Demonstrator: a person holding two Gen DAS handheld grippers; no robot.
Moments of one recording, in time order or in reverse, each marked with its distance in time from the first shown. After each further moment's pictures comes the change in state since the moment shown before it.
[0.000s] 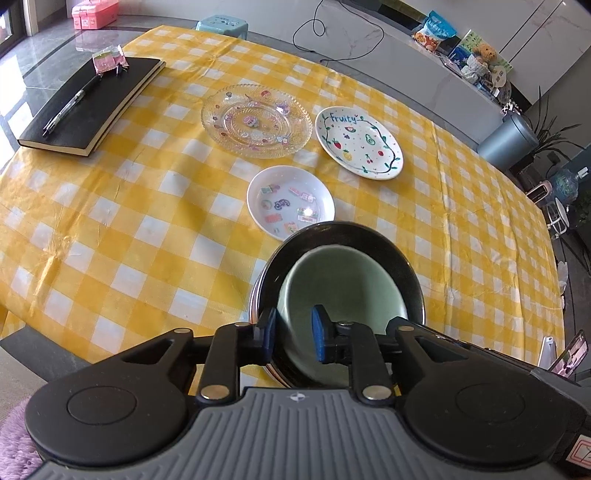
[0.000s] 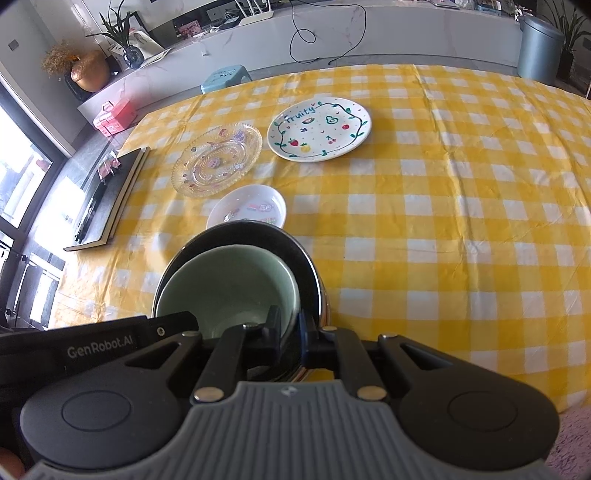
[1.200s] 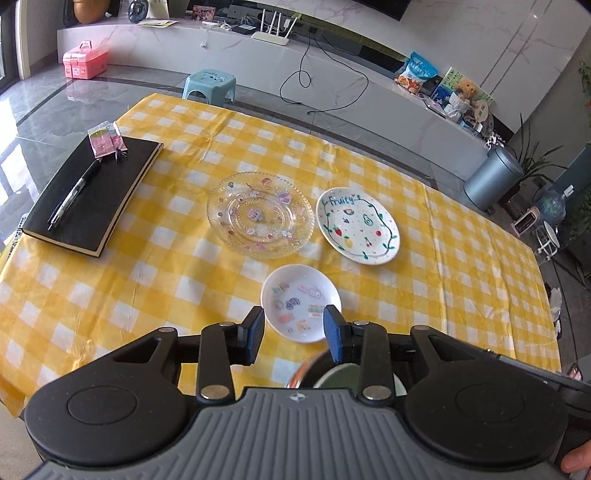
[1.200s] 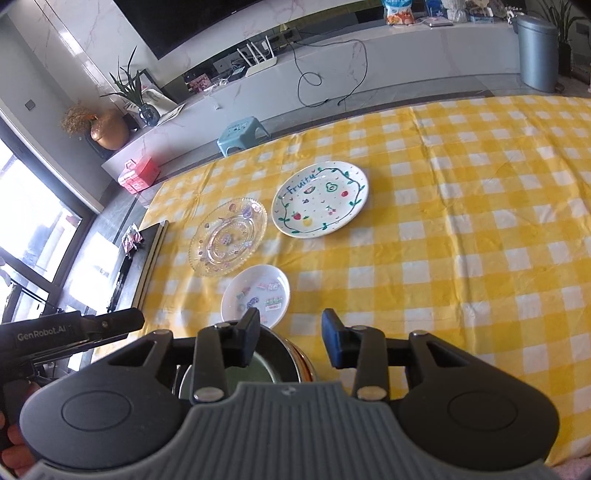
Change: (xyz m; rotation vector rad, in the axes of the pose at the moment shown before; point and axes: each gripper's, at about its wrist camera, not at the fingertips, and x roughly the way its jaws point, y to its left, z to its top) left arm -0.020 0.020 0.066 0.049 -0.157 -0.031; right arm -0.009 -0.040 0.050 0.094 -0.113 0.154
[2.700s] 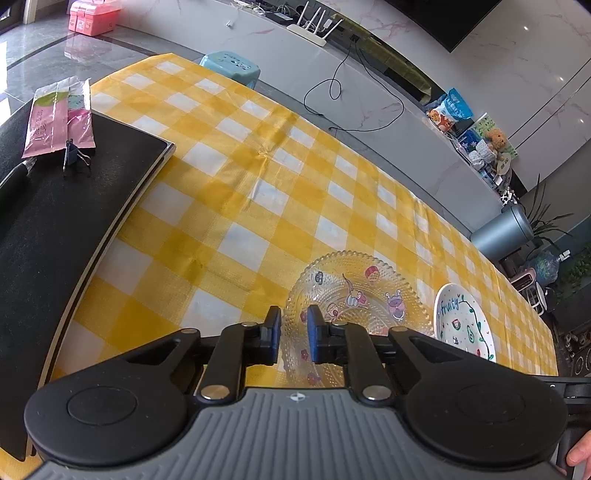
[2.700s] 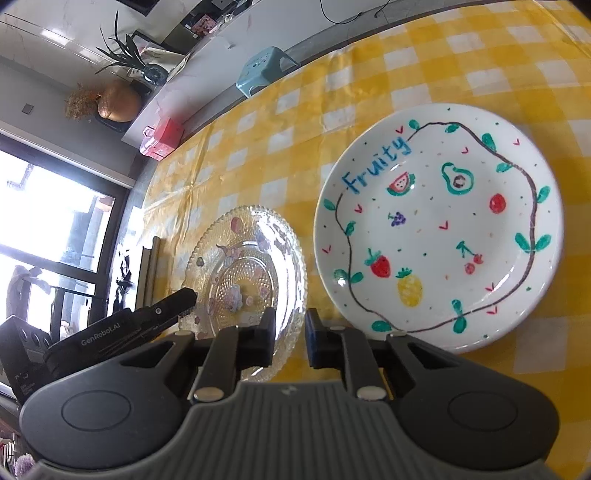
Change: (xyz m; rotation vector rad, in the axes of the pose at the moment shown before) left arm 0.173 0.126 0.088 -0.153 -0.022 -0.115; right arm 0.240 0.003 0.100 0.134 0.245 0.181
